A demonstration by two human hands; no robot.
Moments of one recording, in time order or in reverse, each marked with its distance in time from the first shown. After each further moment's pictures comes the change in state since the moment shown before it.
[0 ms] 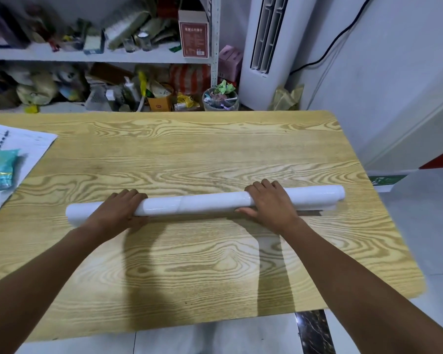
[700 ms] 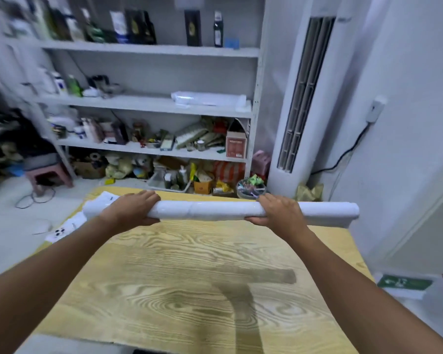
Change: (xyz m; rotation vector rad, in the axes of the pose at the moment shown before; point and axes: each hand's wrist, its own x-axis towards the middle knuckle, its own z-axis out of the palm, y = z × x) left_hand -0.071 0.048 -0.261 0.265 0.149 -0.162; right_hand 0.061 -0.001 -0.242 -0.002 0.454 -0.141
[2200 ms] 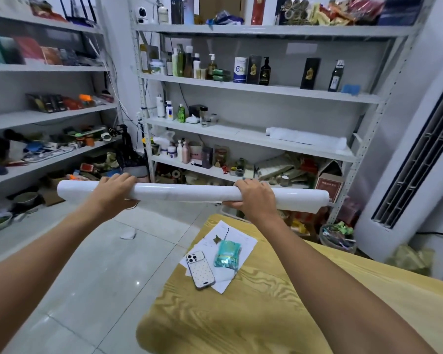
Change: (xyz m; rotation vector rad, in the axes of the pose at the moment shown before) left_hand -0.259 -0.433 -0.062 0.105 0.281 -0.485; right_hand 0.342 -0.440 0.036 0.266 -0.063 -0.033
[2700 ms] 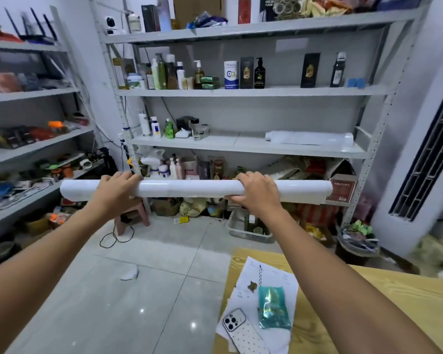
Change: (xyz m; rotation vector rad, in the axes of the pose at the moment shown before) left_hand 0.209 -0.162 0.070 0.080 0.010 0.114; right_hand 0.203 -0.026 0.095 -0.060 0.023 0.126
